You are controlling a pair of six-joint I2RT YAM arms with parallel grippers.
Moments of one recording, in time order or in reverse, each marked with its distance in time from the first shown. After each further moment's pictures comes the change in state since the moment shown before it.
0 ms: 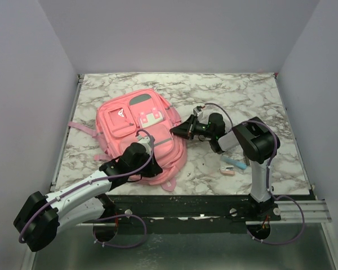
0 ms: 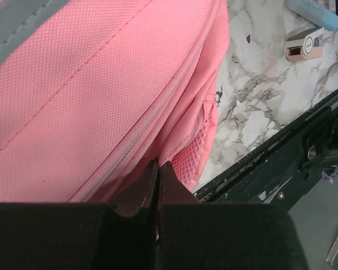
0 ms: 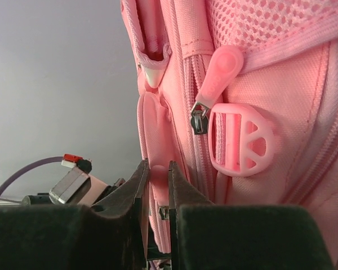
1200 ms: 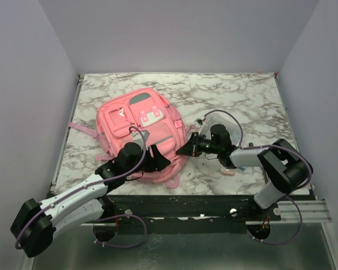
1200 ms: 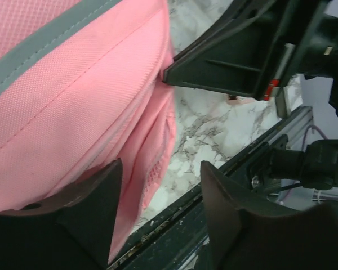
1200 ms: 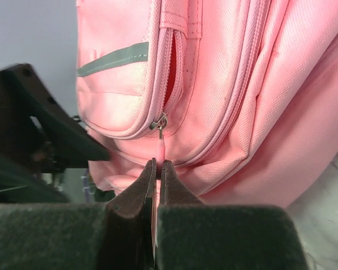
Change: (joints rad) left arm -0.001 -0.025 -0.015 0.144 -0.042 -0.155; right arm 0.127 -0.432 -0.309 -0.377 0.142 -0.562
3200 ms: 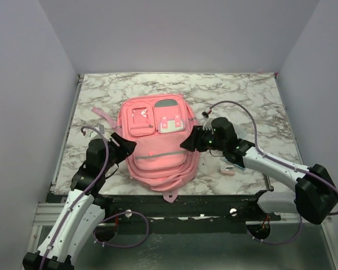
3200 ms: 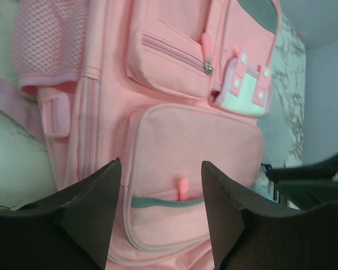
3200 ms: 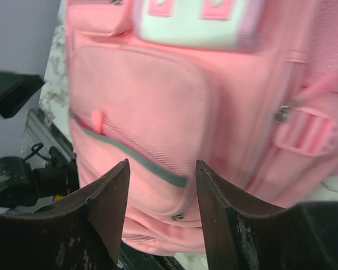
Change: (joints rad) left arm 0.479 -0.376 0.042 -0.347 -0.110 -0.031; right arm 0.152 -0.380 0.211 -0.732 0.409 -0.200
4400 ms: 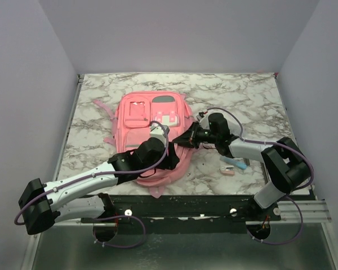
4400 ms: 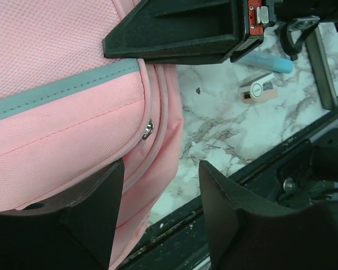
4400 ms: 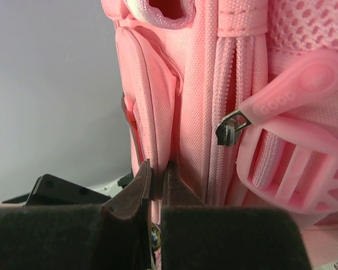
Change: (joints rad) left arm -0.713 0.481 0.264 0.091 -0.170 0.169; right arm -0.186 0.351 -0.008 0.424 -0.430 0.616
